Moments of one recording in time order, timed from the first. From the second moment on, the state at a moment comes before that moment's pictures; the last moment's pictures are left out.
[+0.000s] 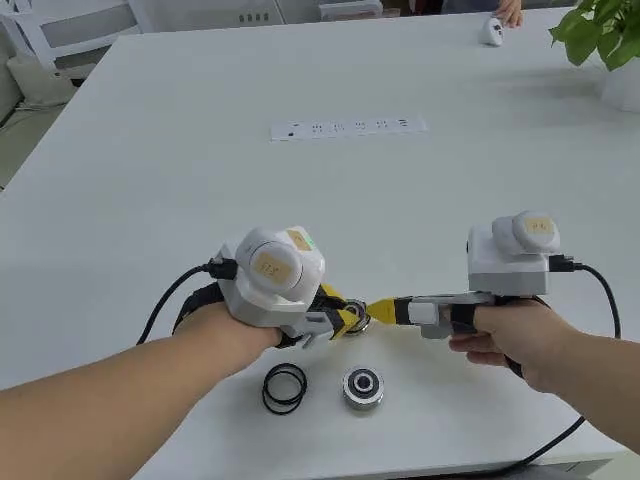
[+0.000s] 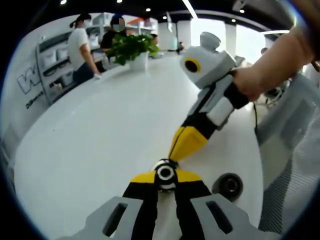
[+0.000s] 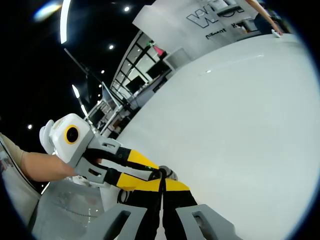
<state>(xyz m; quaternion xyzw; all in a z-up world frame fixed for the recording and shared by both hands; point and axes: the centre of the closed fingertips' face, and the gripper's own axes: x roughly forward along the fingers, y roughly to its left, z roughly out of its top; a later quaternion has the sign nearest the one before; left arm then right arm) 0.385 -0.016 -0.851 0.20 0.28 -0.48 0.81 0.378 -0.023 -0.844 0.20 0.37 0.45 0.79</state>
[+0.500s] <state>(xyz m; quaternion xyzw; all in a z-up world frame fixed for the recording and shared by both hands) 0.385 -0.016 -0.851 0.20 0.28 -0.49 0.80 0.376 -0.017 -0.842 0.20 0.37 0.47 0.78</state>
